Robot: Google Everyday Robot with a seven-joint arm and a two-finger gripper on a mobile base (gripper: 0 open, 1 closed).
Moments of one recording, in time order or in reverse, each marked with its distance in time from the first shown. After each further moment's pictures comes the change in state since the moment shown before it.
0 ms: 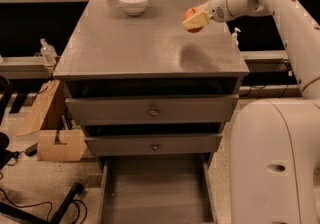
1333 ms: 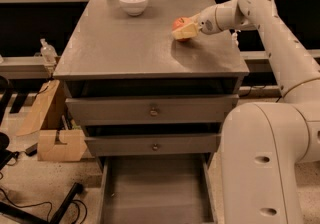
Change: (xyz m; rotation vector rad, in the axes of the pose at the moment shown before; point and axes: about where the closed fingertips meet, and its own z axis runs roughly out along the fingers) arm 0.019 0.027 0.053 -0.125 -0.047 0.070
